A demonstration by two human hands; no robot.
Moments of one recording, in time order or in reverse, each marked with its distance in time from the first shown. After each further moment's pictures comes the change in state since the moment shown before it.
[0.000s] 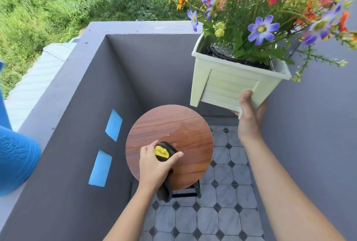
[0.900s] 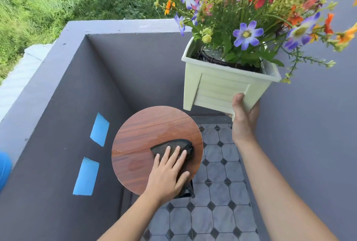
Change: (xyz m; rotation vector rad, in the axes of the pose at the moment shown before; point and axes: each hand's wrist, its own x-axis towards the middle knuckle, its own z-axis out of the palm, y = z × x) left_hand 0.002 -0.042 0.065 0.806 -0.190 0.752; right_hand -0.006 0.008 -0.023 -0.050 0.055 -0.044
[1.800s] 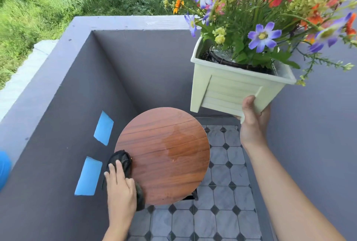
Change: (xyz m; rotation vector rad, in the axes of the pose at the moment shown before) left_hand -0.079 -0.059 0.017 -0.488 0.244 -0.865; right_hand -0.005 0.014 -0.009 0.001 -0.023 0.009
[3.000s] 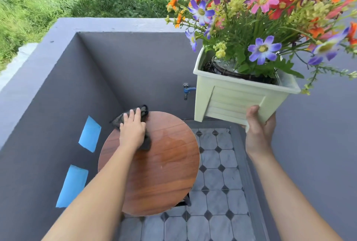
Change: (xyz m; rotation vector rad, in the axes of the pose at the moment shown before) left_hand 0.128 0.110 0.028 0.321 -0.137 0.277; right_hand -0.018 -0.001 -0.047 -0.089 0.029 -0.052
